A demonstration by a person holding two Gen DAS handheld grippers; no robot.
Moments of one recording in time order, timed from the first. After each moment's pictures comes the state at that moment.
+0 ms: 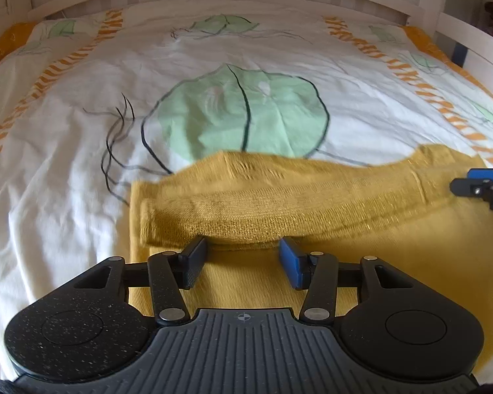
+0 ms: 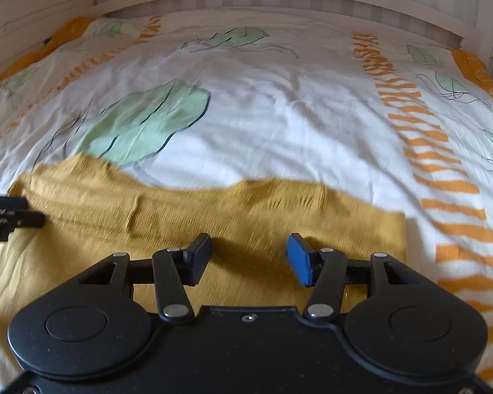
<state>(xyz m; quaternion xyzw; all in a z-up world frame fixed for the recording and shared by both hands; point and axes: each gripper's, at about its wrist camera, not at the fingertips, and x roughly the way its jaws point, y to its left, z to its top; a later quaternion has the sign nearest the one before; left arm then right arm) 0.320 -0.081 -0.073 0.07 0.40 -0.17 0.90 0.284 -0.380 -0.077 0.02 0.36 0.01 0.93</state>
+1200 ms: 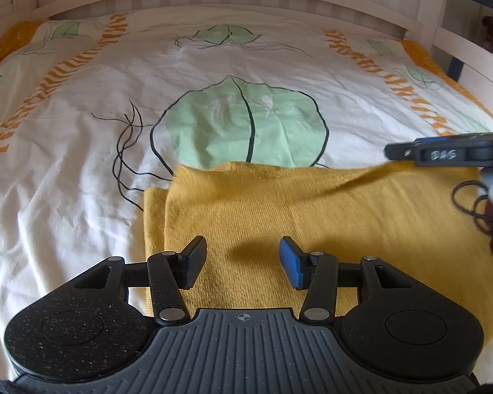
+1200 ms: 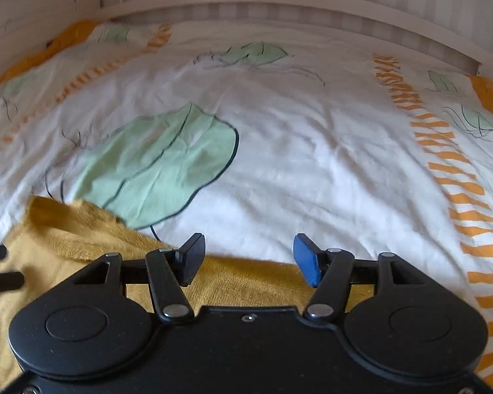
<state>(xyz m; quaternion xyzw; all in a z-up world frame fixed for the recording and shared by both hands) 0.314 -0.064 -0.062 0.05 0.39 -0.18 0.90 0.339 -0.334 -0.068 0.01 0.34 0.02 0.94</state>
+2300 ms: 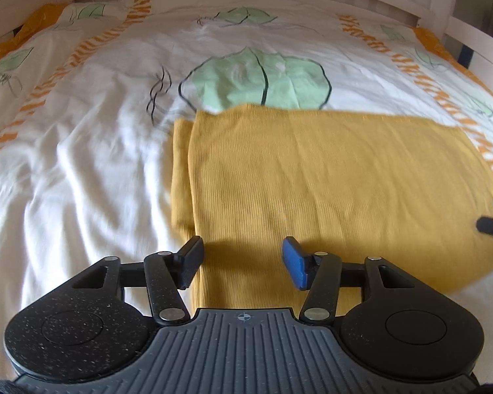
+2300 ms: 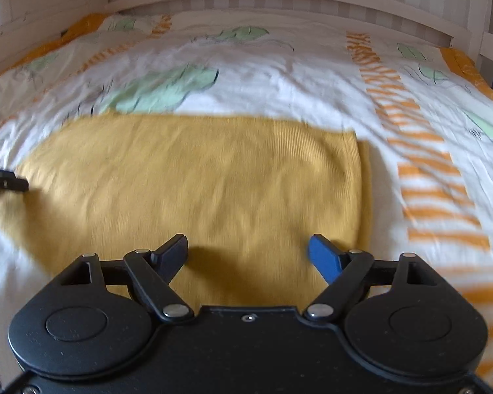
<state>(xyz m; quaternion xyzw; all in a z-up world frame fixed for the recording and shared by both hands) 0.236 -0.044 -0.074 0.05 0.42 -0.14 0.90 0.171 -0.382 -0.103 0.00 0.36 0.02 0.93</state>
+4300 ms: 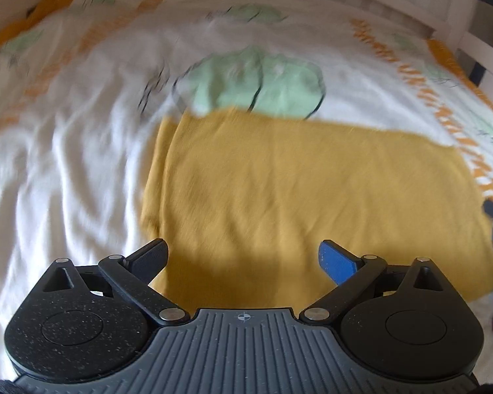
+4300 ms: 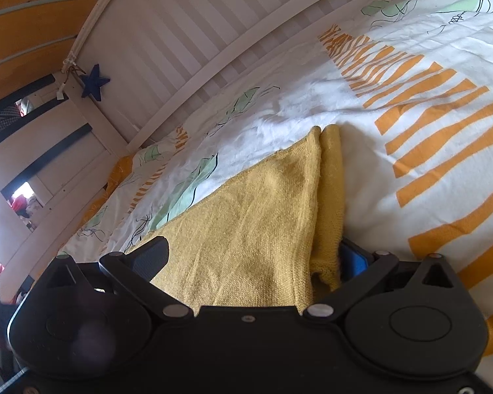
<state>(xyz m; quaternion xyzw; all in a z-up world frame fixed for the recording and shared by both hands) 0.241 -0.083 -0.046 0.02 0.43 -0.12 0.90 0.175 -0.482 -0.150 0.33 0.21 0.11 0.91</state>
